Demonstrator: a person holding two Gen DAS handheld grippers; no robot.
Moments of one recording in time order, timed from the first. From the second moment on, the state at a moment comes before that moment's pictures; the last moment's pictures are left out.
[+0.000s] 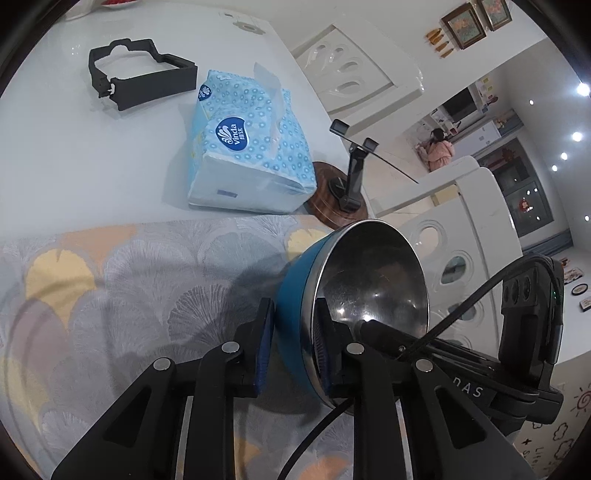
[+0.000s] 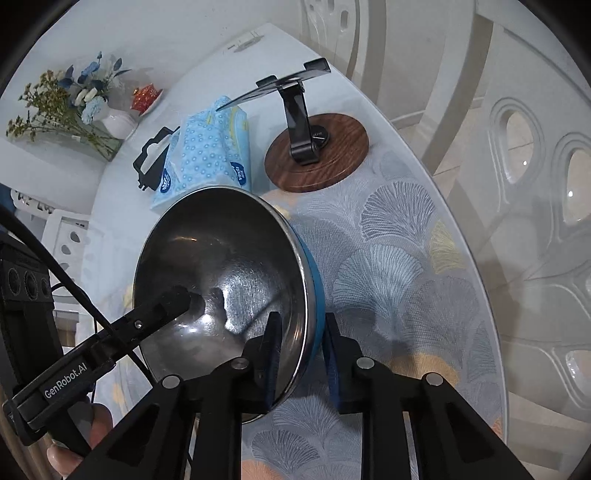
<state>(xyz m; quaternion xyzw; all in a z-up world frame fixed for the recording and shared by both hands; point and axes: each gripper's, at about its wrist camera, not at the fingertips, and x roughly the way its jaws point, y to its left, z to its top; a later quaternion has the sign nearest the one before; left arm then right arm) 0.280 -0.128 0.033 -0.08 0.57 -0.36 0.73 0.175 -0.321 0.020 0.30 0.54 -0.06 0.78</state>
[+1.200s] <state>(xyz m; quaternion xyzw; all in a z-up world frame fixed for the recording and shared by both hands) 0.043 0.042 0.215 -0.11 0.46 -0.38 0.79 -0.030 -0.159 0.215 0.27 0.47 -0.04 0.84</state>
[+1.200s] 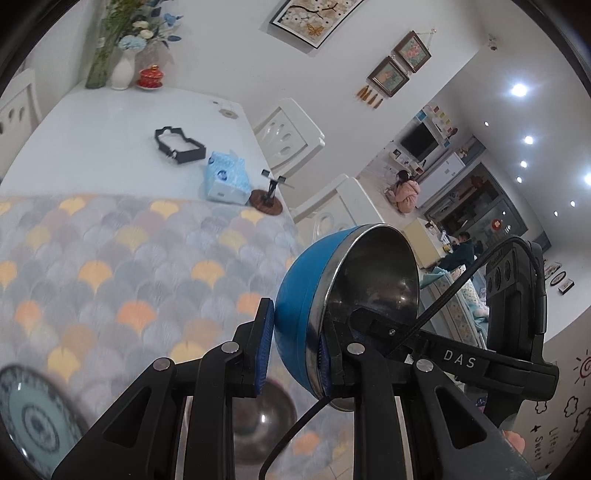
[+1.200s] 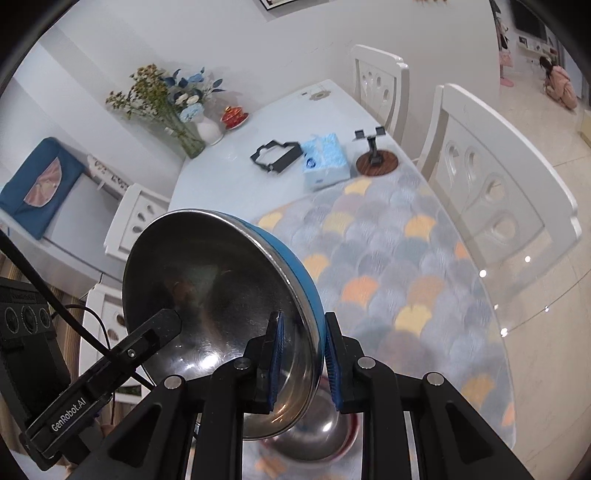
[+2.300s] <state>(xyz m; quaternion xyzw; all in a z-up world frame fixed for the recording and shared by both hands) -0.020 0.079 0.109 -0.10 0.55 -0.33 0.76 -0.095 -0.114 0.103 0.31 0.57 -0.04 0.76</state>
